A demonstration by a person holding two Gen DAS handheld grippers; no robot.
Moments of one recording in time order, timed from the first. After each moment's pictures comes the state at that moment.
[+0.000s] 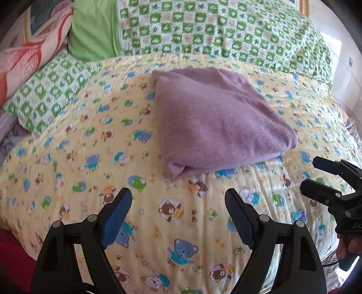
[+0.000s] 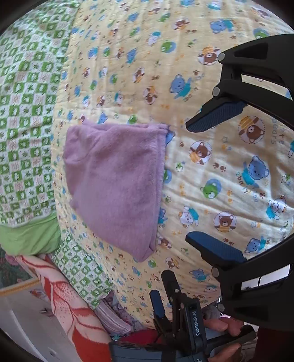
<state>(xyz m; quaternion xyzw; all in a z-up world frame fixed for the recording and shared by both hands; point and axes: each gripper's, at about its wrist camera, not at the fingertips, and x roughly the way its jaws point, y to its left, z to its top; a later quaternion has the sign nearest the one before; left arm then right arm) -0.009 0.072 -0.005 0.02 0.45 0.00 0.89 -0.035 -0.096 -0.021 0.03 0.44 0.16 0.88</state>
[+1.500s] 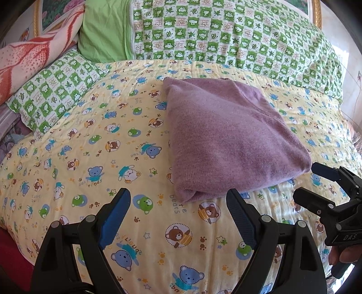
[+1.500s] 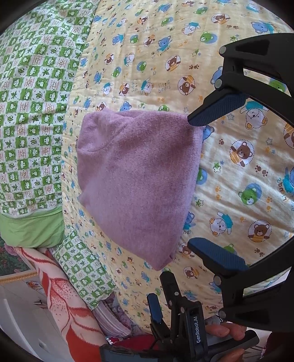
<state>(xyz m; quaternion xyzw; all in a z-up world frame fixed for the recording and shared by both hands) 0.012 0.075 -0.009 -0.01 0.43 0.04 0.90 0.006 -0.087 -0.032 0.01 0.42 0.17 0.89</state>
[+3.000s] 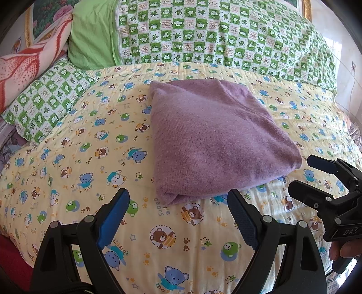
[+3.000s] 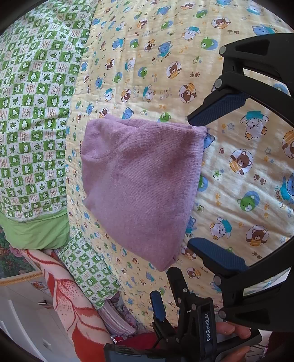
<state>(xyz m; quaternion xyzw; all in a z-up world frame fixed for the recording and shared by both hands) 0.015 0.060 -0.006 0.02 0.43 0.01 0.90 0.000 -0.096 -0.026 0.02 0.41 0.17 0.90</state>
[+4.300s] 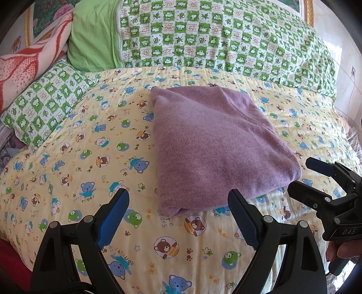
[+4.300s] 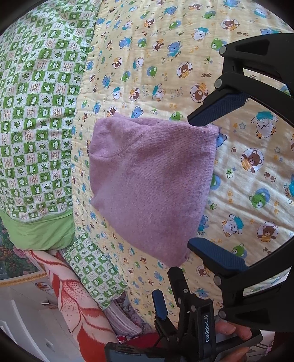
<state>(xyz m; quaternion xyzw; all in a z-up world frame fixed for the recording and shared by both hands) 0.024 0.063 0.004 0.00 0.43 0.02 0.90 0.015 -0.098 -0.017 0.02 0.40 0.17 0.90</state>
